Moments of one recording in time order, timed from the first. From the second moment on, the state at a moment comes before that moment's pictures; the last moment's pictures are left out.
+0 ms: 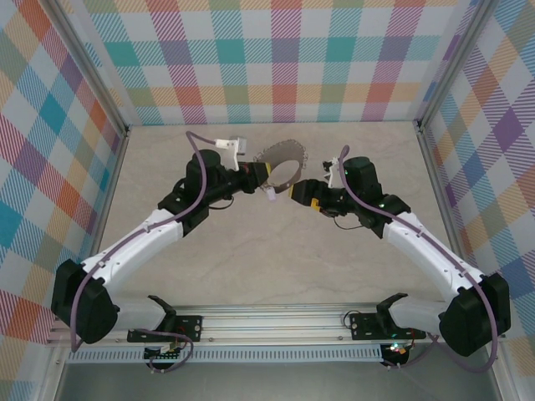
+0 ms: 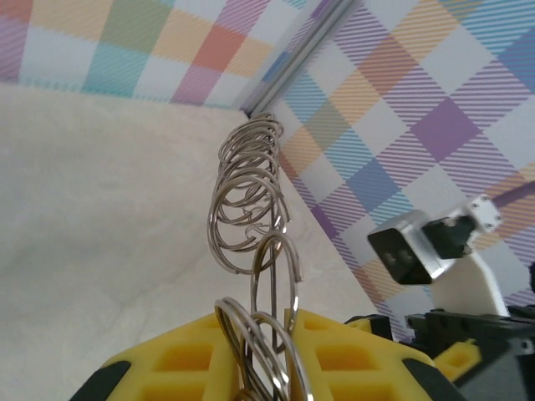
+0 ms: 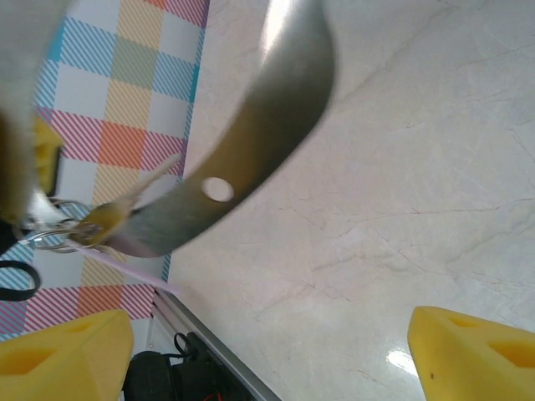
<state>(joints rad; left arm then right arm) -0.59 1.29 1.06 0.01 0.28 -0.55 0.48 1.19 0.96 -0.35 -0.54 0.77</state>
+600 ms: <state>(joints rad) -0.67 1.26 1.14 -0.19 0.12 -0.10 0.48 1.24 1.17 -0.26 -0.50 0.95</state>
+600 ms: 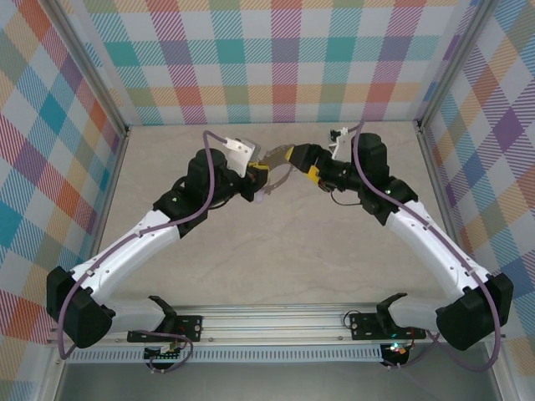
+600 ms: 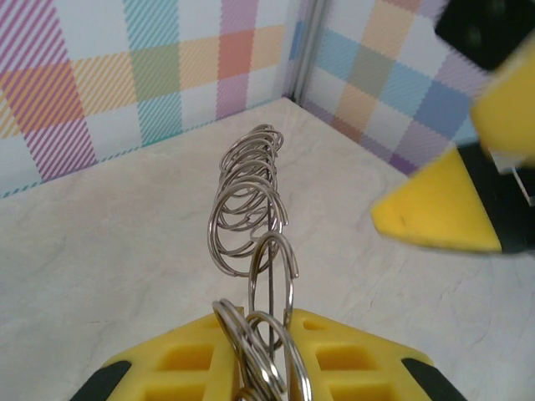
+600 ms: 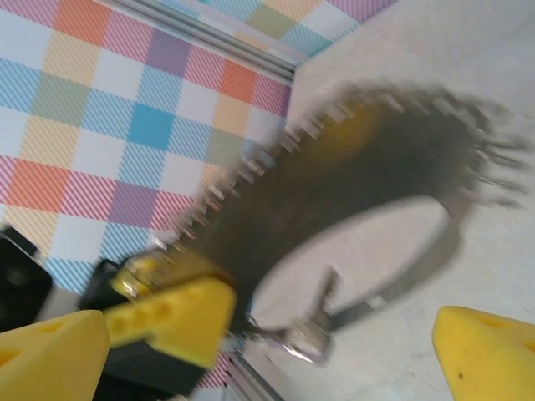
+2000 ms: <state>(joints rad) -0.96 1.48 1.36 -0.40 -0.37 0.50 0.47 1.40 1.15 -0.16 -0.63 1.20</state>
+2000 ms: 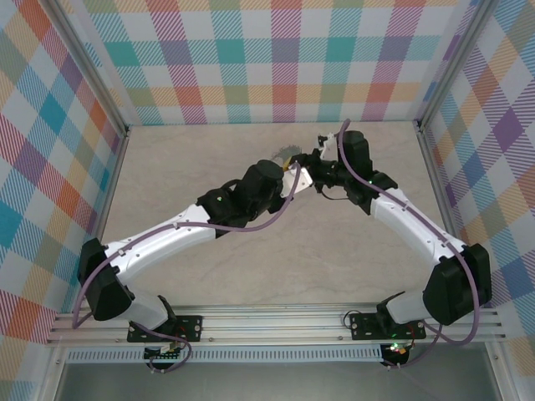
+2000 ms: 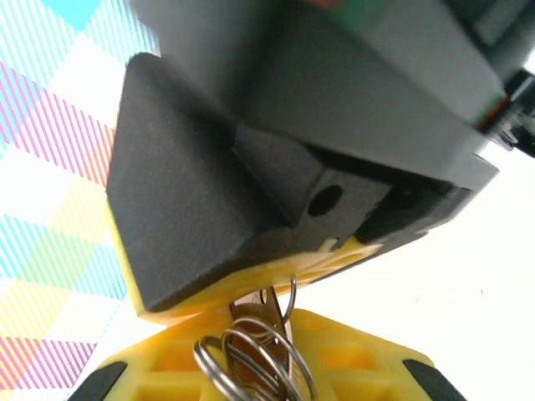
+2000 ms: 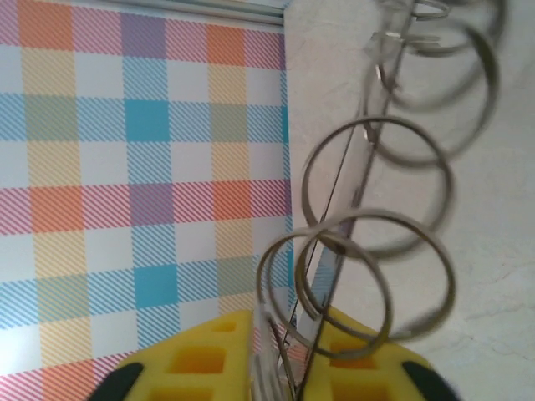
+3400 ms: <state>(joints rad) -0.51 1.25 1.09 -0.06 0.27 -0.51 0.30 1.42 1.24 0.10 -1.06 0.96</state>
